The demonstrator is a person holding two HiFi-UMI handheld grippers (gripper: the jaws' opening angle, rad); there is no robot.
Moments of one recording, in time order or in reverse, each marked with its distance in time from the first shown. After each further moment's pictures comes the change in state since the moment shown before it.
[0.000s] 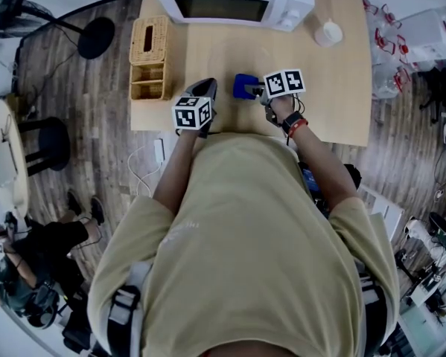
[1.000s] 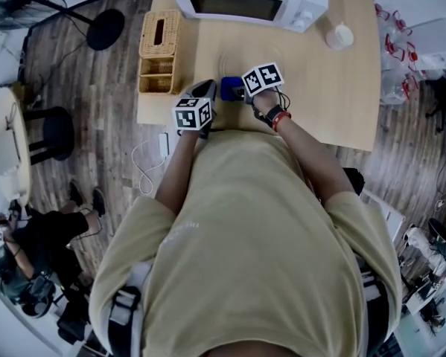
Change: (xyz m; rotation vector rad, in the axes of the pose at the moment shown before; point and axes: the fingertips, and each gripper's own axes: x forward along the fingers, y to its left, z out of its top) left arm -0.021 0.029 -0.015 -0.043 0.007 0.070; right arm 0.076 0.034 -0.016 -0.126 0.187 -0.018
